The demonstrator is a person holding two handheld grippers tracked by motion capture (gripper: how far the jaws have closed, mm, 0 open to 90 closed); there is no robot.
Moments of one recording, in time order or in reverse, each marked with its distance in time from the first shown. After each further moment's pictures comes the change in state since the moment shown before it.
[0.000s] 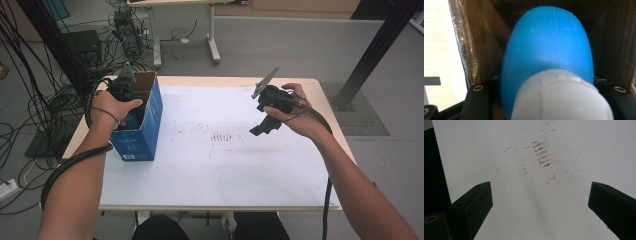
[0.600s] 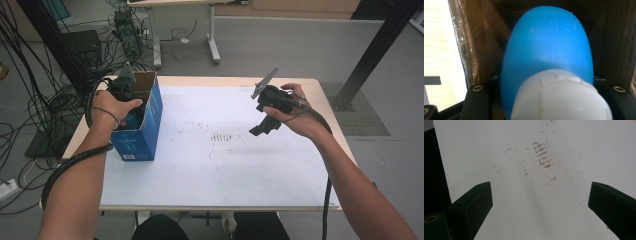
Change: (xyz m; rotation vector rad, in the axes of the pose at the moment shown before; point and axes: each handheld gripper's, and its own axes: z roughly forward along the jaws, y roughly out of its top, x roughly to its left) left arm 0.000 0.000 0.000 0.004 0.000 -0.001; right arm 0.001 0.001 0.000 -0.006 0.001 -0.002
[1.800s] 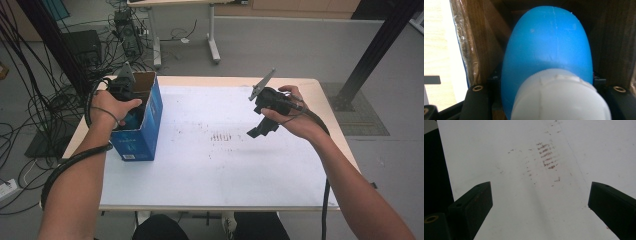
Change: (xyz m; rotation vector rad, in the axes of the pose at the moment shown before) left arm 0.000 0.000 -0.001 0.003 -0.001 -0.005; right arm 0.003 0.001 0.005 0.001 0.019 -0.004
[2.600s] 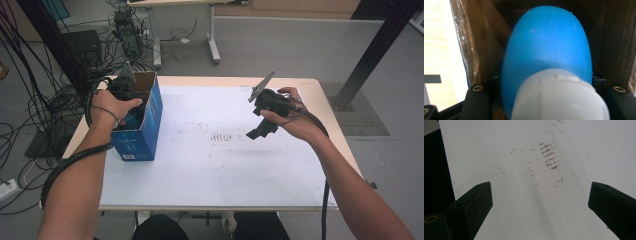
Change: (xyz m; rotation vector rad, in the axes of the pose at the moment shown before) left arm 0.000 0.001 -0.001 0.009 0.000 0.001; right arm 0.002 -0.001 0.004 -0.002 0.013 0.005
